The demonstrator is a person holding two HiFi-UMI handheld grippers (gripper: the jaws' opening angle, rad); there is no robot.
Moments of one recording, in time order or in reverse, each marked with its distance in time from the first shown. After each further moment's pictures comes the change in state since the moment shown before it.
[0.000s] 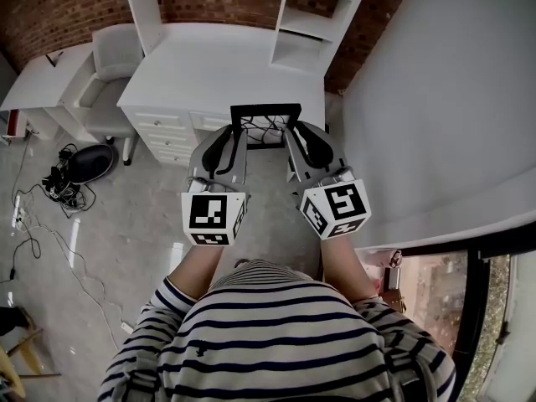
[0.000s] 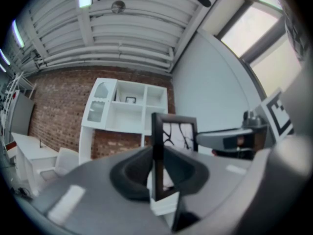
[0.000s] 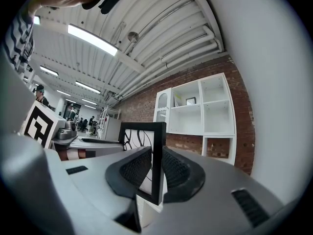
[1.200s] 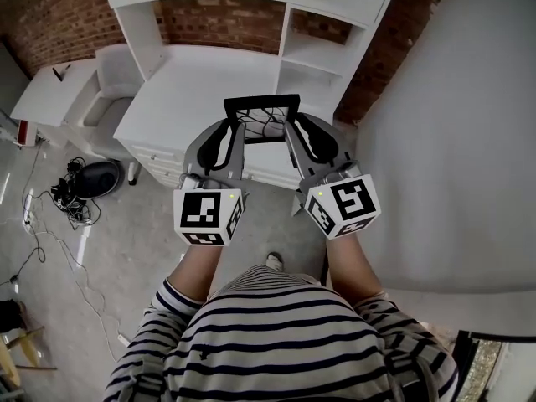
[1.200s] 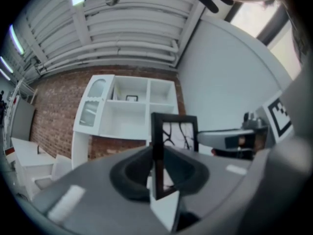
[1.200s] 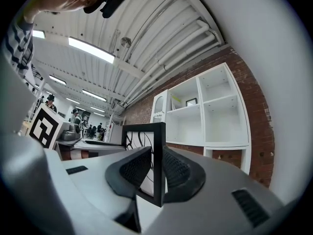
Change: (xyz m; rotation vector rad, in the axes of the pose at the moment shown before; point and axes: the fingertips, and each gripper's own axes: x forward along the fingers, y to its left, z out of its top) left arm 0.203 0.041 0.026 0.020 -0.019 0.088; right arm 0.147 -0.154 0.024 0.001 -0.084 0.130
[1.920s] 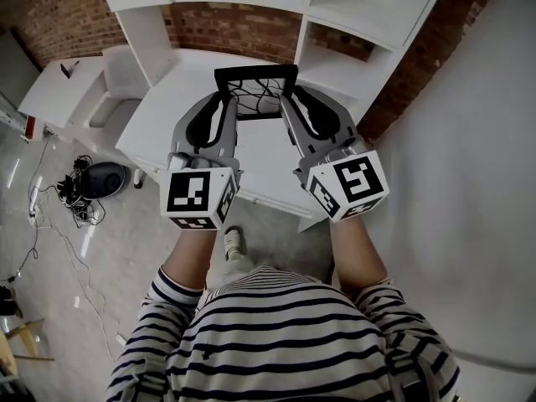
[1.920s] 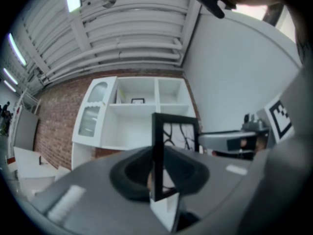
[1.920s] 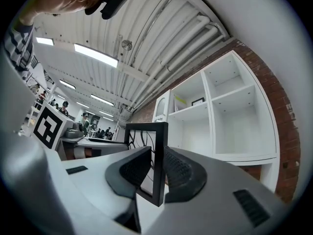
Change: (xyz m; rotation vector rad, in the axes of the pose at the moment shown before) left arm 0.121 0.069 0.021 0.056 -0.066 0.102; right arm 0.125 -0.073 0.008 -0.032 -0.079 0.127
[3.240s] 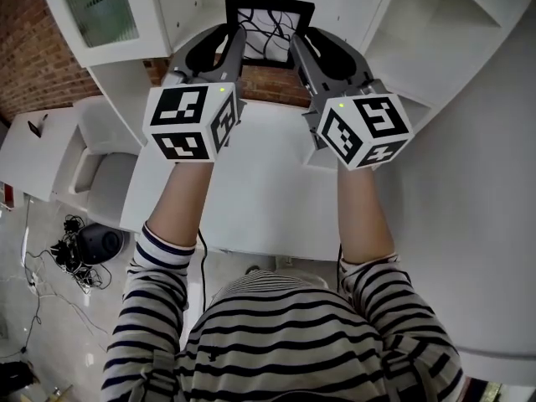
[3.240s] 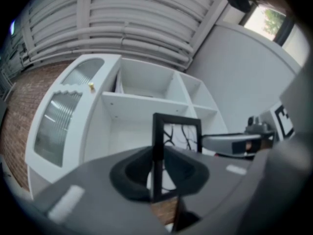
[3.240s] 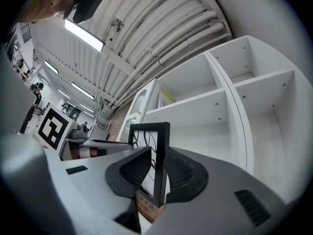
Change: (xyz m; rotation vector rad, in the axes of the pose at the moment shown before) left arm 0.280 0.205 0.041 -0.025 -0.102 -0.223; right arm 0.294 -0.128 0.030 -0.070 -0.052 -0.213
